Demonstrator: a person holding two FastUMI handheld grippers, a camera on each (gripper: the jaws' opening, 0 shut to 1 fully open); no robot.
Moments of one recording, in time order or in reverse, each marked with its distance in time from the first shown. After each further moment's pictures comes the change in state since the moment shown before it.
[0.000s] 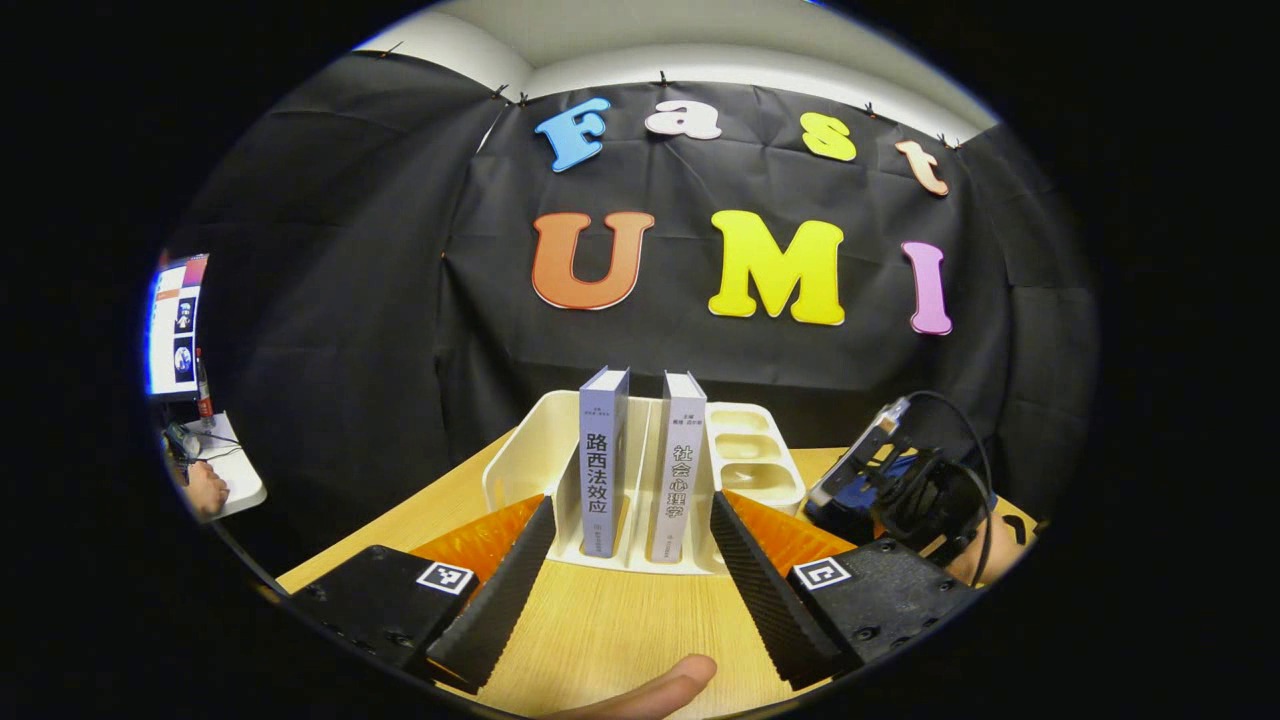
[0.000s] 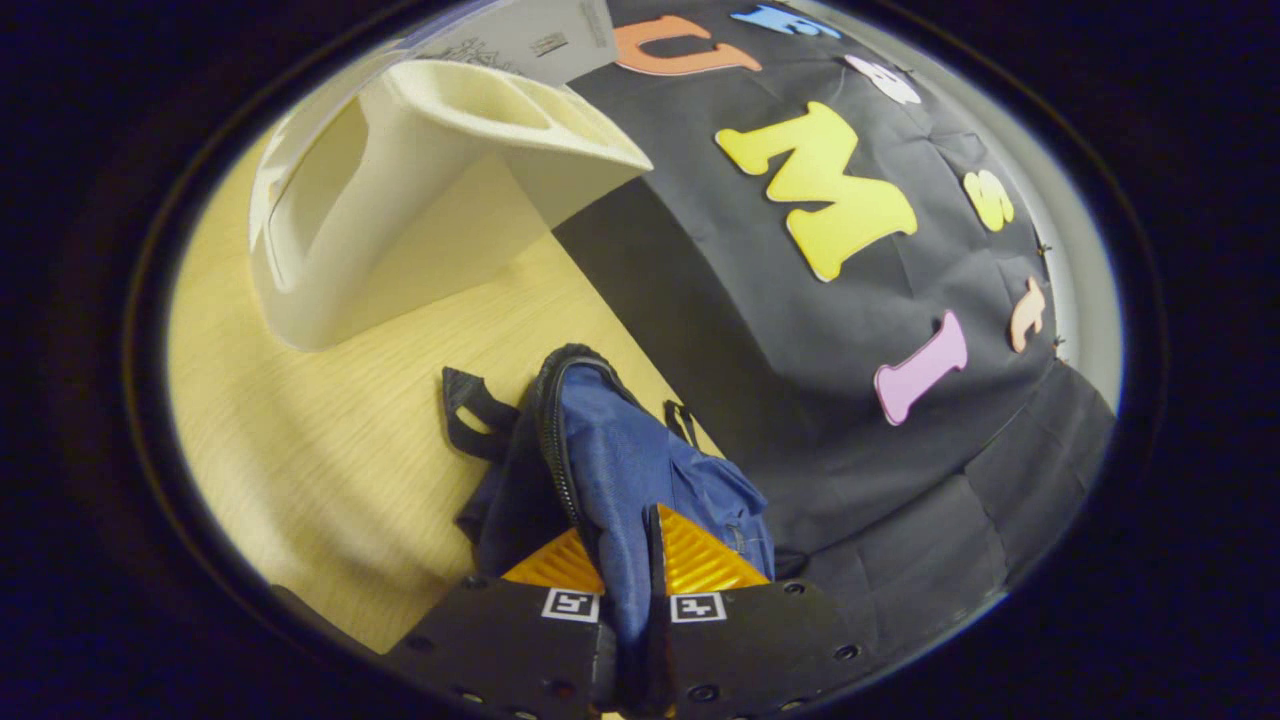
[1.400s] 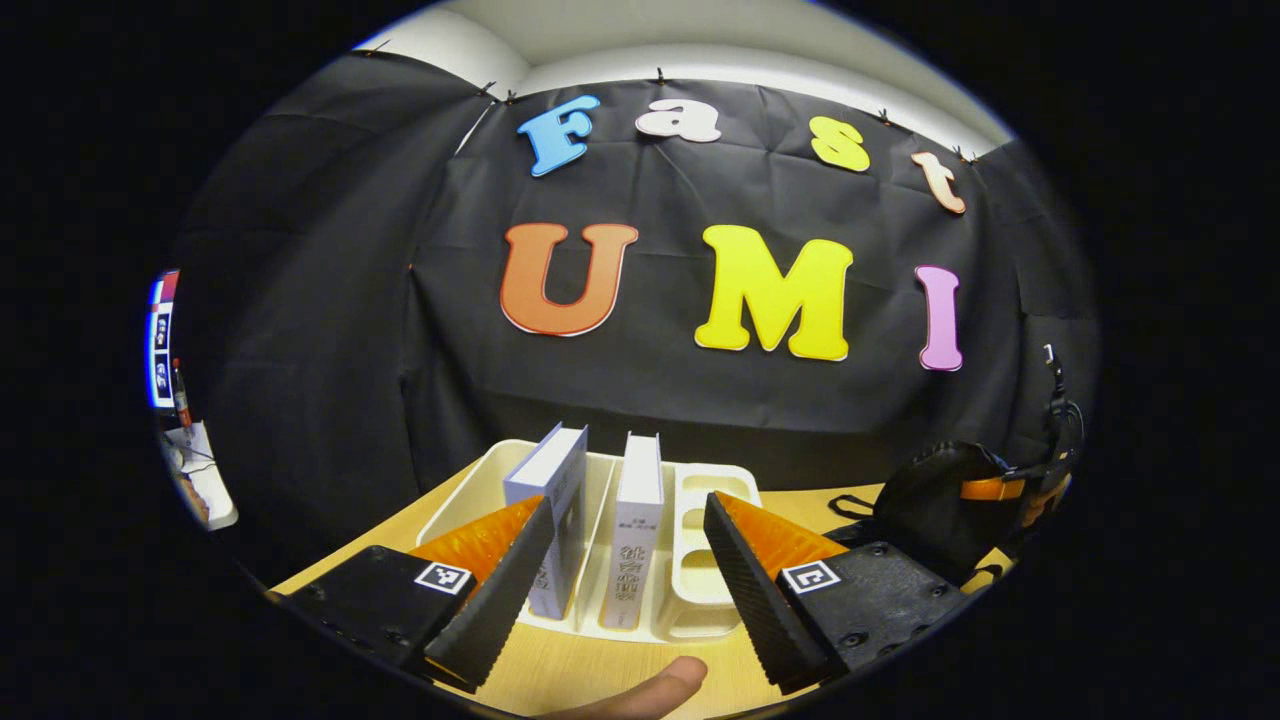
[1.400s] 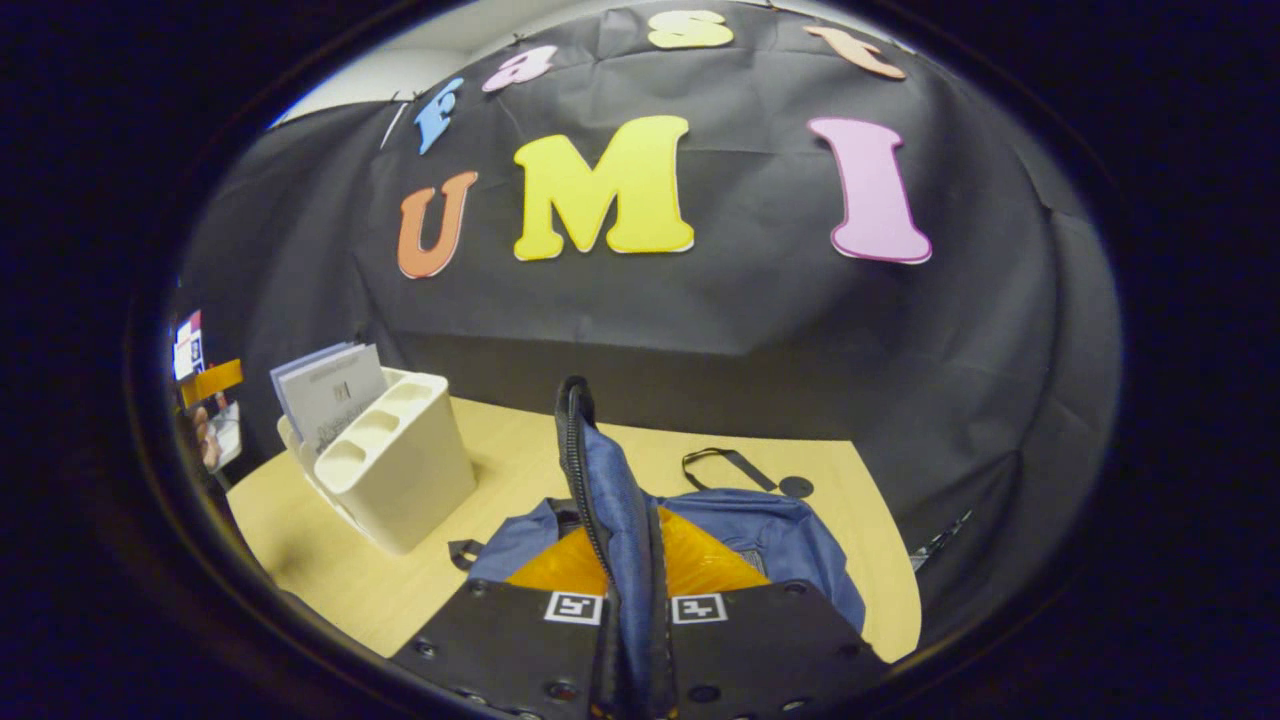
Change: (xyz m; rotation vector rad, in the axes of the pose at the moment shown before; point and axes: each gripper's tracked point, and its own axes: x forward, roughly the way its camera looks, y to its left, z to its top) left arm 0.082 -0.057 0.085 -0.023 -0.034 -0.066; right arm 0.036 -0.201 -0.010 0.767 -0.199 0.547
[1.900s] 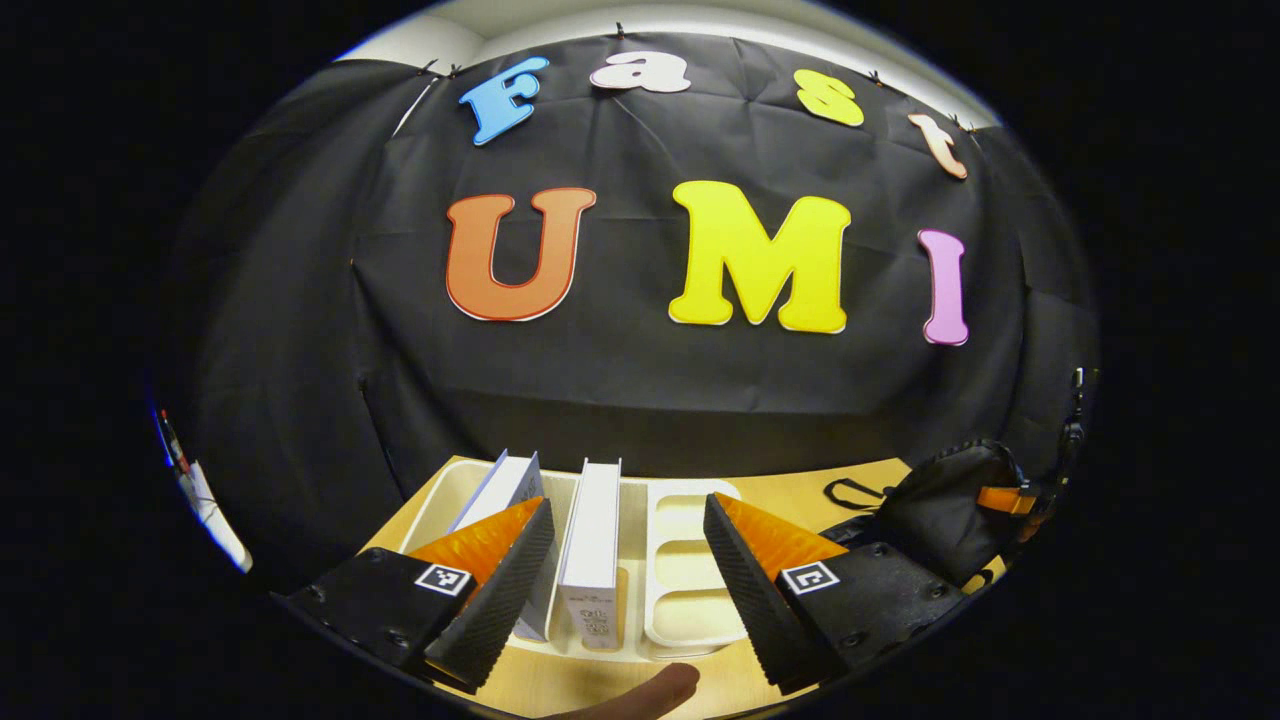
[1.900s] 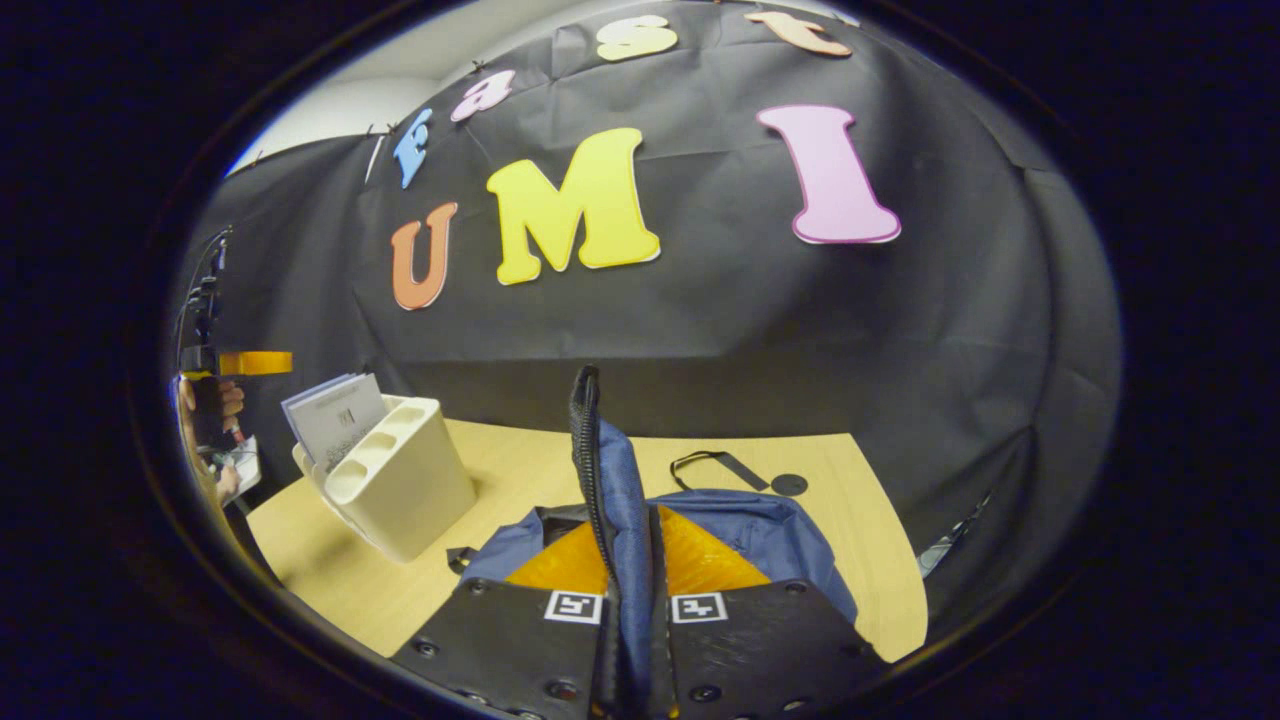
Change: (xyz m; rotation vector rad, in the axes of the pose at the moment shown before) left arm 0.076 -0.015 0.024 0.075 0.186 -0.008; right arm -0.004 -0.037 -0.010 0.089 -0.051 0.050
